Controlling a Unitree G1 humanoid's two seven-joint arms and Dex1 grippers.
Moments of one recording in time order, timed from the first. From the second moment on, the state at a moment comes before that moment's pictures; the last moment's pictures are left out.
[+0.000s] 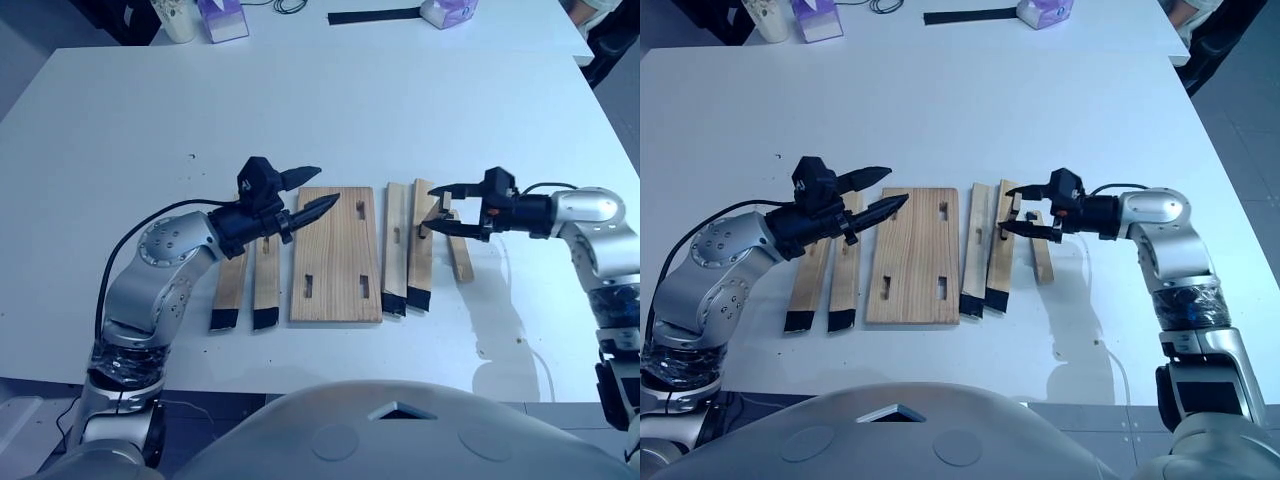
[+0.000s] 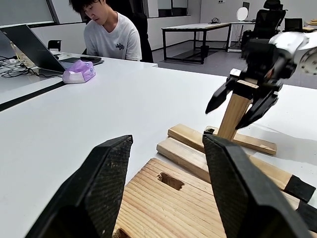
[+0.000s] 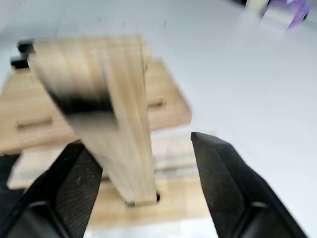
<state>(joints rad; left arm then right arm) -0.05 0.54 -0.04 -0.50 -0.51 0.47 -0.70 -0.25 -0.72 0.07 0.06 0.38 0.17 1.25</state>
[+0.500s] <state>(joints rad) -0.04 0.53 -0.04 -0.48 -0.47 0.43 -0.68 -0.25 -0.68 -0.01 -0.27 0.52 0.31 1.10</state>
